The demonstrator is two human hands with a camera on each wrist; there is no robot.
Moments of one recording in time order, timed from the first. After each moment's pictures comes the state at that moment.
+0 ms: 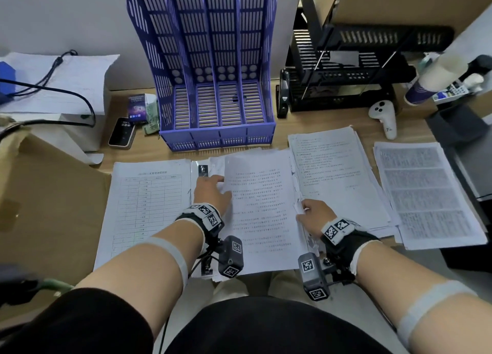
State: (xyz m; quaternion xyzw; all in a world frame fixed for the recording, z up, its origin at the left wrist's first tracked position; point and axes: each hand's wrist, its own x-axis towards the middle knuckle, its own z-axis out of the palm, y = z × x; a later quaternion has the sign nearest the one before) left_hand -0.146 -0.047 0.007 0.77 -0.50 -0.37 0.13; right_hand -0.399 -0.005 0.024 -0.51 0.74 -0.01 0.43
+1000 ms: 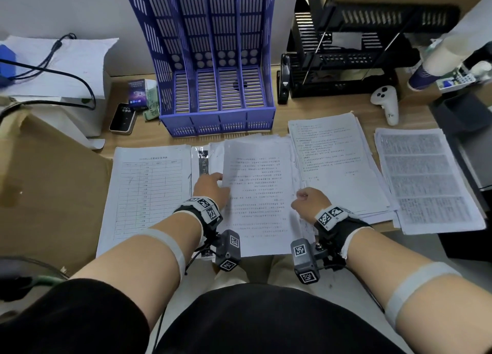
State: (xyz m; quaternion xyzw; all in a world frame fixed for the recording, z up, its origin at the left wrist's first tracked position) left_hand -0.145 -0.021 0.012 0.76 -0.52 -0.40 0.08; right_hand -0.392 0.005 0.019 -0.44 0.77 -0.03 0.47
